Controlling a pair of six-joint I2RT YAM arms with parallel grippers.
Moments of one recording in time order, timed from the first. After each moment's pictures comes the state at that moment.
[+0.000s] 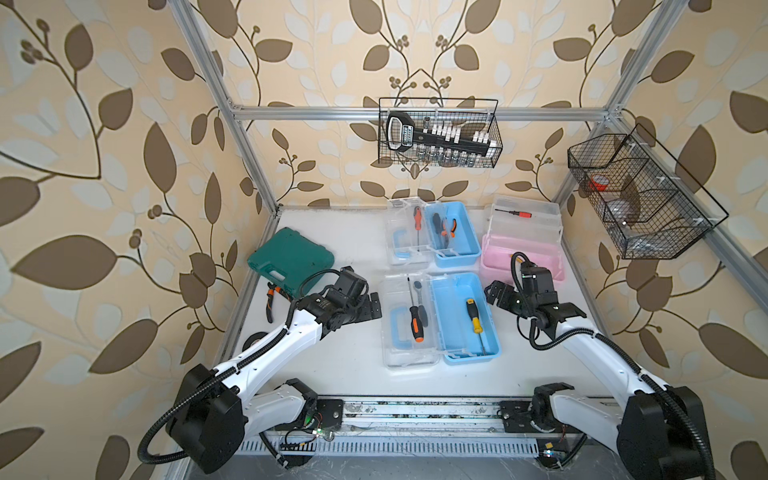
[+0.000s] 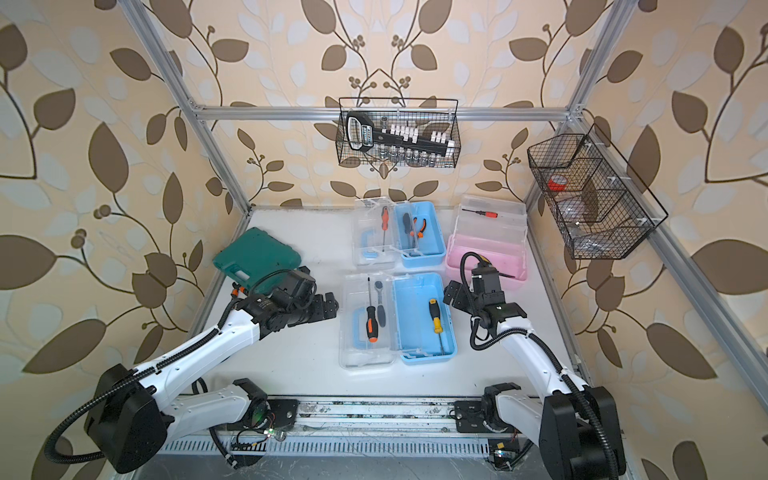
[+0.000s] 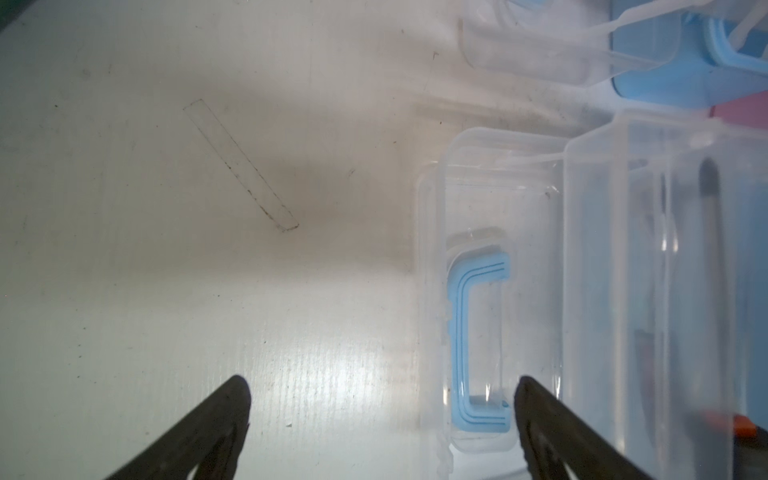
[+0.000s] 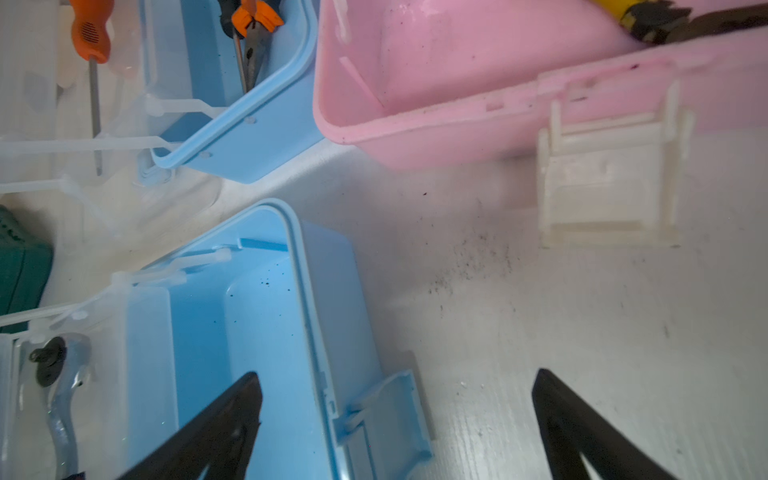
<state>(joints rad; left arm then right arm) -0.54 1.14 0.75 -0.62 -0.05 -0.70 0.13 1.10 0.61 -0.36 -0.01 0.54</state>
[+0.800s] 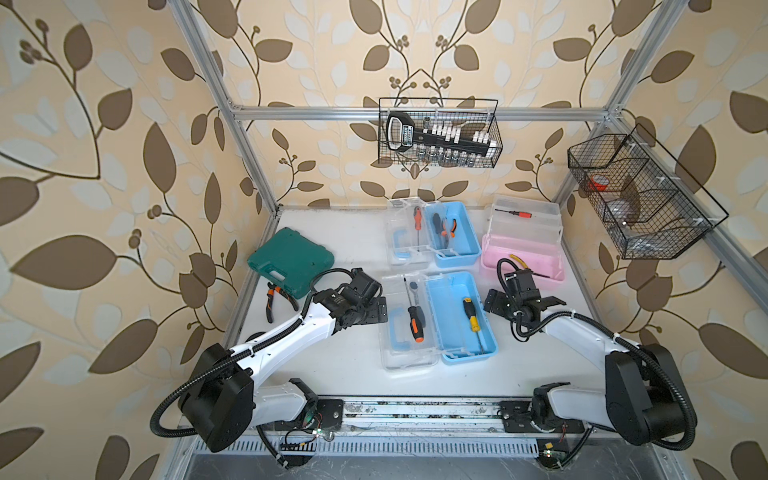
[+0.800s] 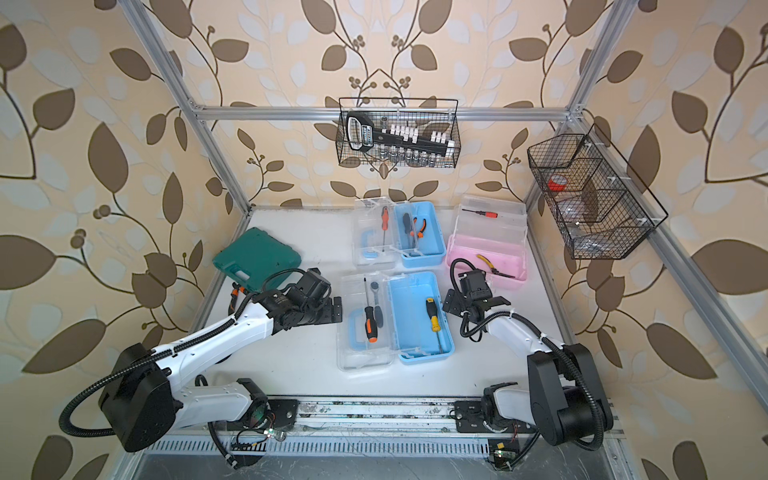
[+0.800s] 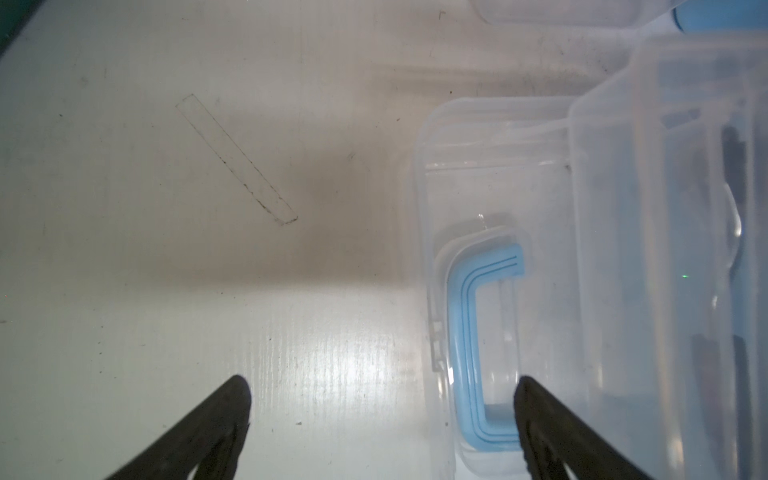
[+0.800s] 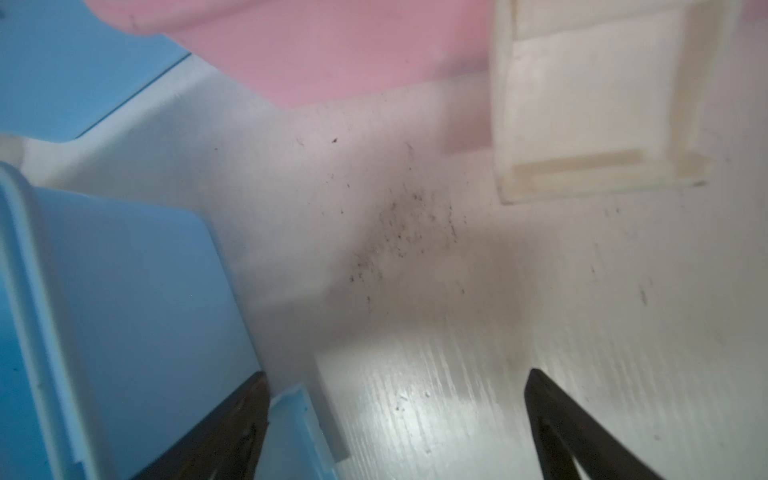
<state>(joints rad) -0.63 1.24 0.82 -0.66 -0.14 -0.70 0.20 1.31 0.61 -0.35 0.12 0.59</state>
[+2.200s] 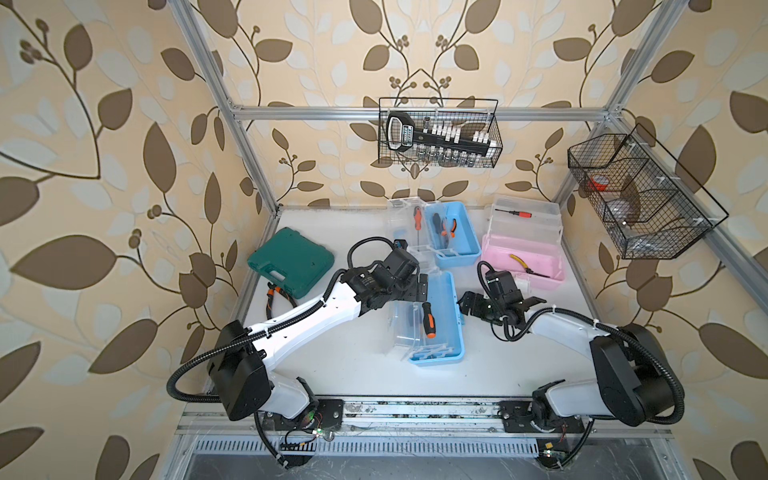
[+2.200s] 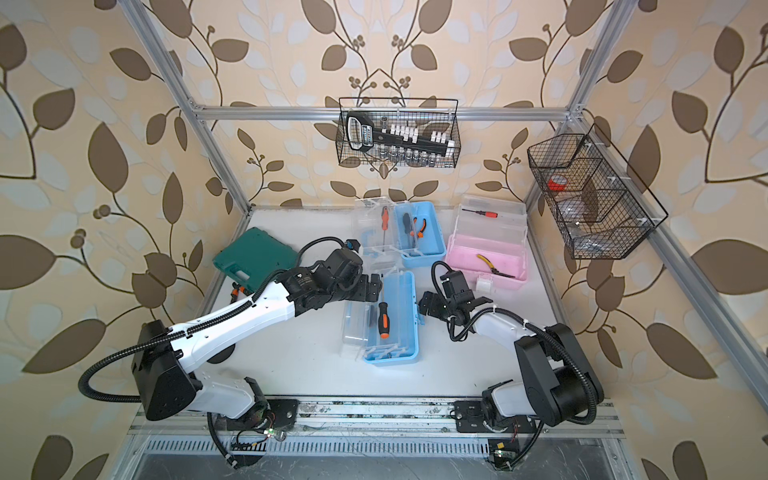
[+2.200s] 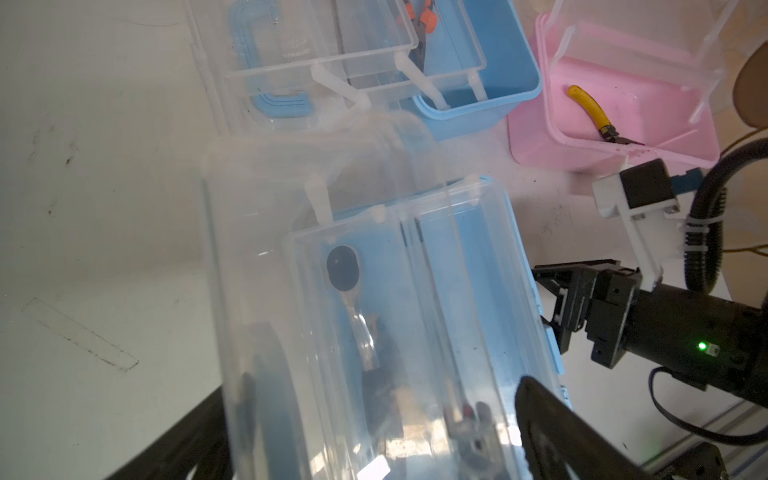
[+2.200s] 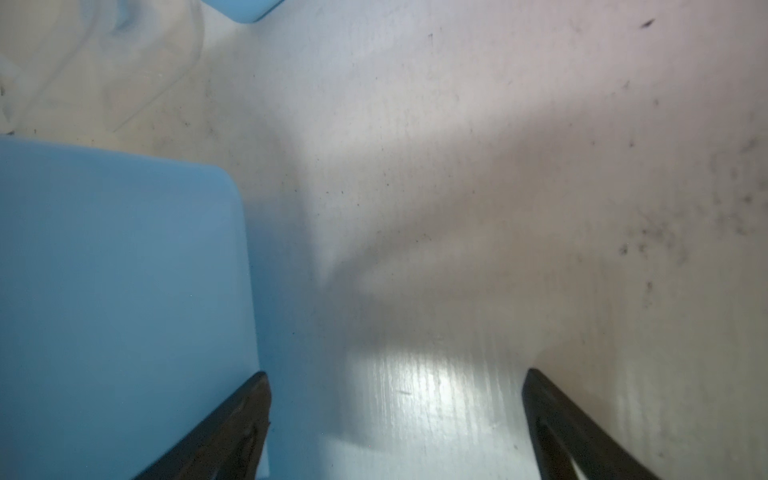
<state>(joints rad) -0.82 1.44 1.21 -0.62 -0.15 -0.63 0.33 1.40 0.60 -0.18 -0.11 0.63</state>
